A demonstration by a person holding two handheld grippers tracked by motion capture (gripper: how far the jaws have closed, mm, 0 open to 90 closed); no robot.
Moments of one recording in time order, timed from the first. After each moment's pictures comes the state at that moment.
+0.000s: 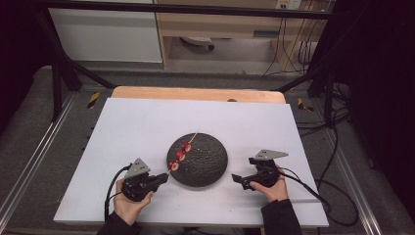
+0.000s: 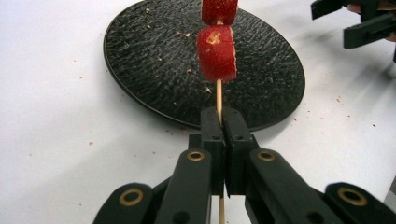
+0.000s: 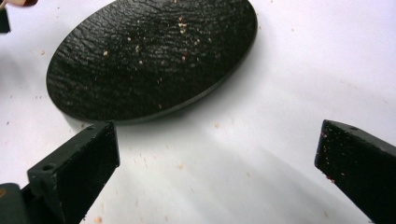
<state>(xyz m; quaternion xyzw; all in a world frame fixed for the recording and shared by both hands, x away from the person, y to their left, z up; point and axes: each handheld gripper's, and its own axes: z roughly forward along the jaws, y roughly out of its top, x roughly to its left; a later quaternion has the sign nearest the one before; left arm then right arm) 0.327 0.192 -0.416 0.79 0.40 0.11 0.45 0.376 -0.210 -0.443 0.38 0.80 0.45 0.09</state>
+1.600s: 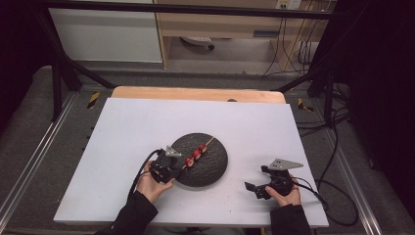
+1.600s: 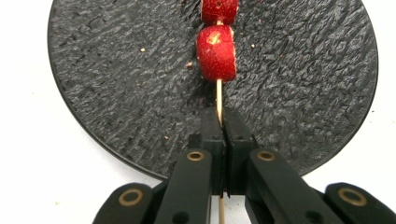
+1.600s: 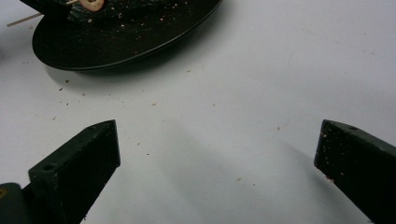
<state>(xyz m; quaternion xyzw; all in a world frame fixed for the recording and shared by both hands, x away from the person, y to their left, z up) 0.381 0.128 -0.422 0.86 0.40 0.09 0.30 0.356 -0.247 -0.460 0.39 0.80 0.45 0.10</state>
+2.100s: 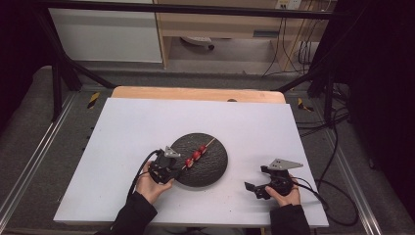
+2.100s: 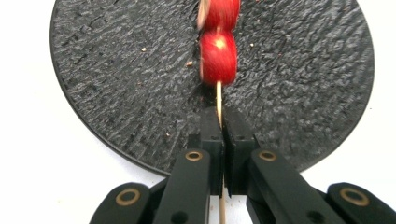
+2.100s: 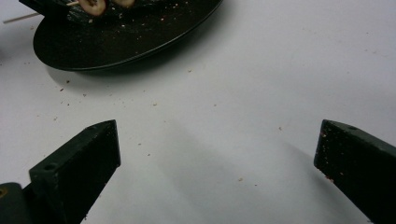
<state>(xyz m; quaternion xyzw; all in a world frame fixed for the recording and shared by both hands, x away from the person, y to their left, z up) 0.378 0.135 -0.422 0.86 0.39 0.09 0.32 0.355 -0.247 -0.460 0.40 0.79 0.45 0.10</state>
